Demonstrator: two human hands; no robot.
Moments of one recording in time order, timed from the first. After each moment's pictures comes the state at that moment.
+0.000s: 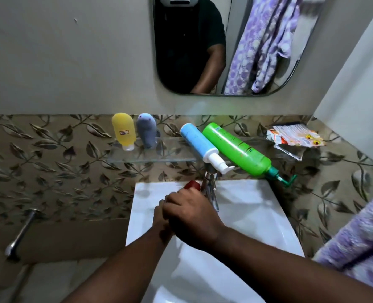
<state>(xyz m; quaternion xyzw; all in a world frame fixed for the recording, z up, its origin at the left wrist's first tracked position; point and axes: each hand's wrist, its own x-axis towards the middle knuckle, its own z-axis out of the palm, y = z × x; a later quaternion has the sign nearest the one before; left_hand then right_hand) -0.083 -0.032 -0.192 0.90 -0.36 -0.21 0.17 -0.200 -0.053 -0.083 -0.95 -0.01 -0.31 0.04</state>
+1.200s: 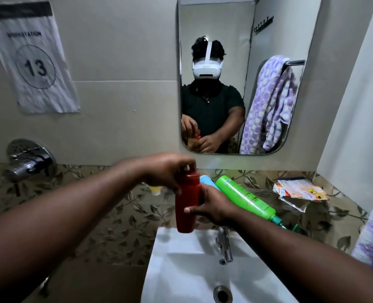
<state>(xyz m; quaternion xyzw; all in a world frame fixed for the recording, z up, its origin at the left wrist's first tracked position) -0.042 0.022 0.153 0.73 -0.67 -0.07 0.05 -0.180 -0.112 0.022 -0.85 0.14 -0.15 0.48</state>
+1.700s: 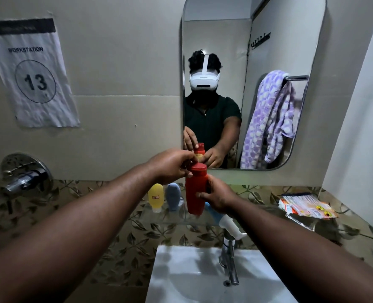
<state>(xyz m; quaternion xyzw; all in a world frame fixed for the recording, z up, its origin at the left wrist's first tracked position) -0.005 -0.021 0.159 0.76 -0.62 0.04 0.18 -0.141 -0.150 0.065 -0.85 0.24 -0.20 0.43</state>
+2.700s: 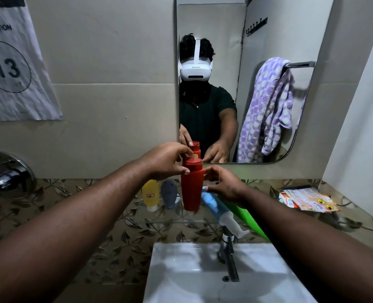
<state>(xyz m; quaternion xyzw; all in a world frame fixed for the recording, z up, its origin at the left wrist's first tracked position) 0.019 -0.036 0.148 0.76 -0.62 0.03 0.19 -0.136 -0.197 0.060 -0.86 0.24 -0.18 0.42</state>
